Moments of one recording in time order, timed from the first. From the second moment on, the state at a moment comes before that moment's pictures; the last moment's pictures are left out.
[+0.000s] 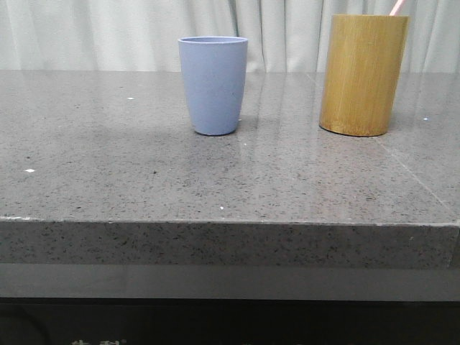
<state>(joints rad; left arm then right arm) -0.55 1.42 -1.47 -0.06 0.83 0.06 0.00 0.72 -0.72 0.09 0.60 0.02</state>
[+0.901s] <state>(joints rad) -0.55 1.10 -1.14 -0.15 0.75 0.06 0.00 1.24 -1.11 0.43 0.37 0.01</state>
